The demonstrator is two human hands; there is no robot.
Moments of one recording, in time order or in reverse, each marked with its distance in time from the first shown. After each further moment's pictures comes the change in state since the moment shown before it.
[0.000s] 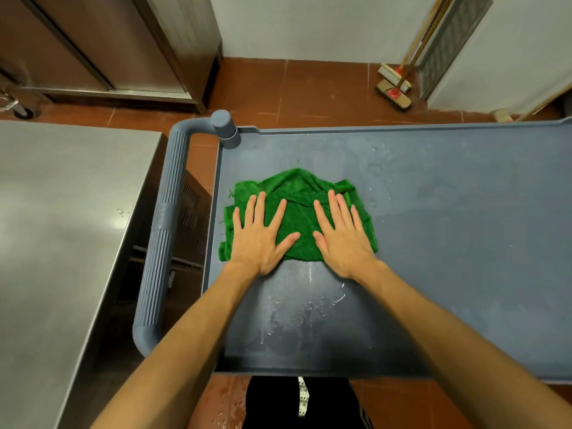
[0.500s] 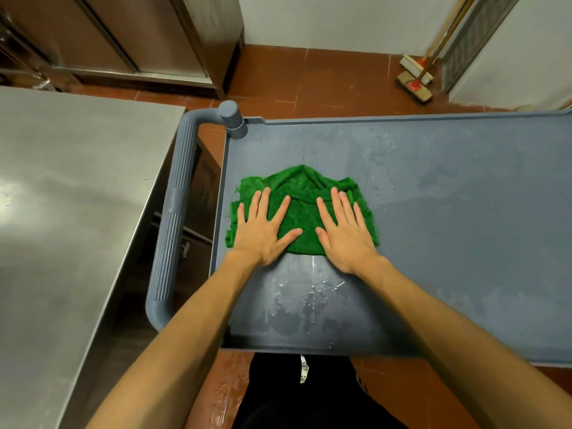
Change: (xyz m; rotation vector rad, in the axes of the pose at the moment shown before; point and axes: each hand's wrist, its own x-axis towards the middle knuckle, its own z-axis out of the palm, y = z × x) left_hand -0.056 -0.004 0.004 -0.039 -0.104 -0.042; right_hand -0.043 -0.023 0.010 0.026 -0.036 -0.051
